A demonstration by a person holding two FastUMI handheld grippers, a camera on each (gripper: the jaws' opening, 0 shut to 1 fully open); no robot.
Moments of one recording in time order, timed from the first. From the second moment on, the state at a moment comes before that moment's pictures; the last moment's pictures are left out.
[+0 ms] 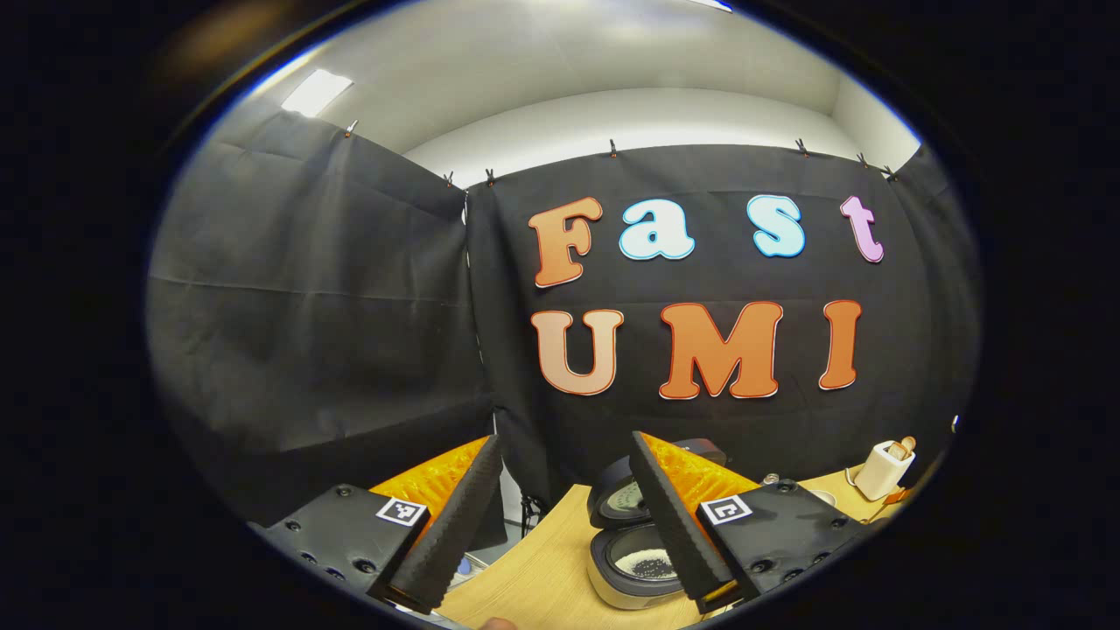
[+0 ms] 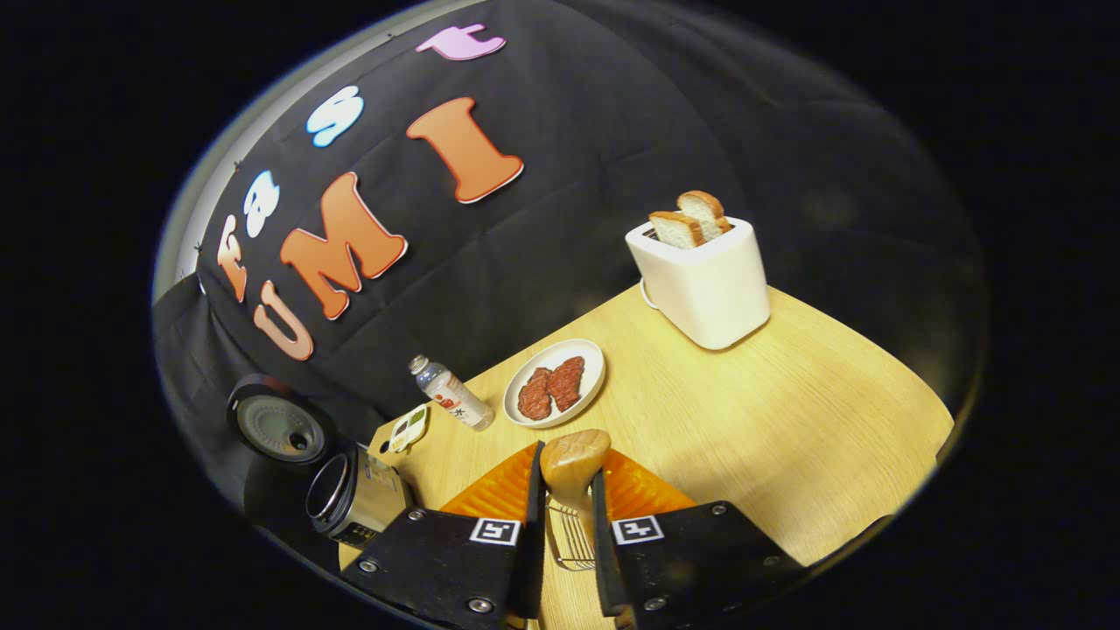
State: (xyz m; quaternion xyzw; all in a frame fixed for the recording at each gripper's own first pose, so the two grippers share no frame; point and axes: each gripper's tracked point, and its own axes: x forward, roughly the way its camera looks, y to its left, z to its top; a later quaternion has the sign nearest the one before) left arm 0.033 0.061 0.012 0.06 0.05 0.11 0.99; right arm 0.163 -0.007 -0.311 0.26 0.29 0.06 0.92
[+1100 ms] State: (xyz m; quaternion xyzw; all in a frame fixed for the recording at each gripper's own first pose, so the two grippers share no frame) left arm 0.114 0.026 0.016 0.04 0.06 0.03 1.00; right arm 0.145 -0.069 -0.064 0.06 0.14 -0.02 0.99
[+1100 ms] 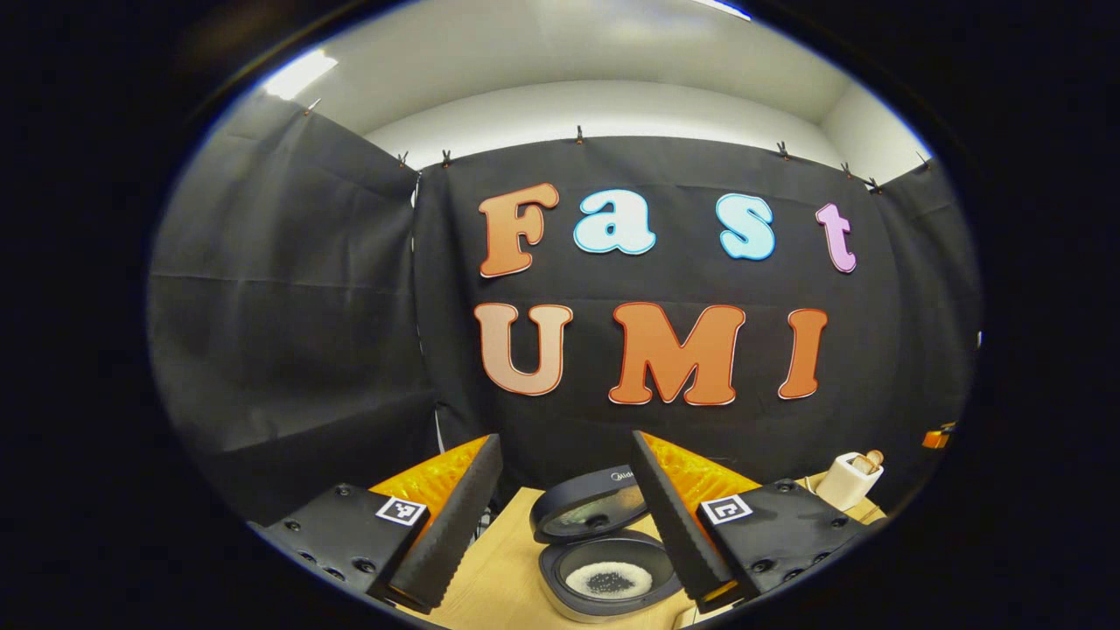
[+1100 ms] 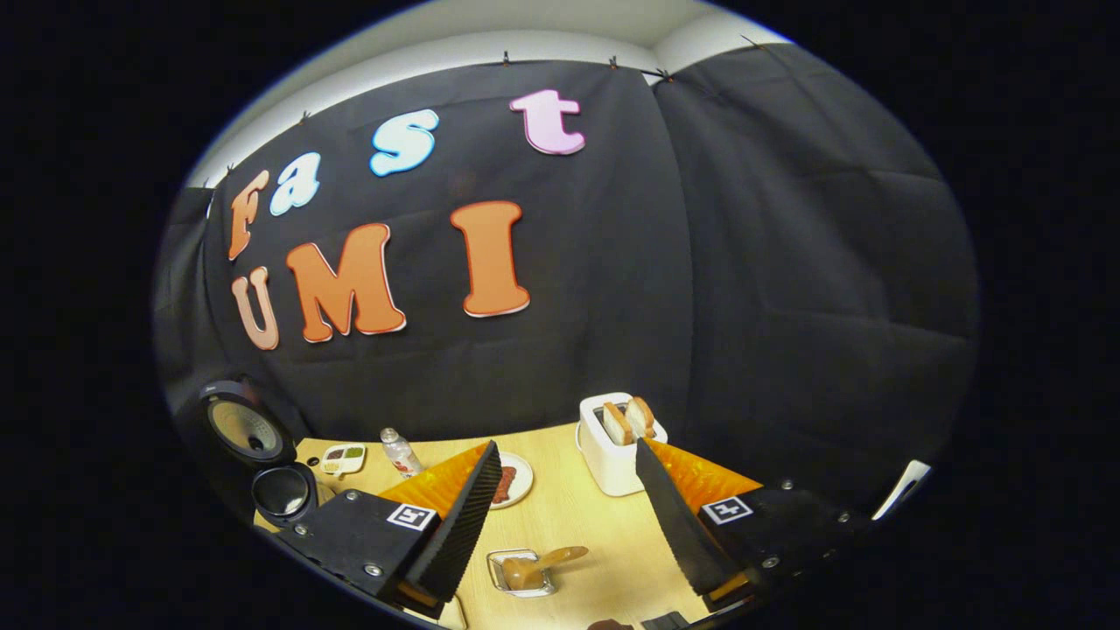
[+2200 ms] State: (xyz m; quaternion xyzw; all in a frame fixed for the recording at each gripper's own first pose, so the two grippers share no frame) left arm 0.324 0.028 -0.126 0.03 0.19 0.03 0.98; right arm 0.086 -0.065 0.040 0.05 0.08 -0.04 1.00
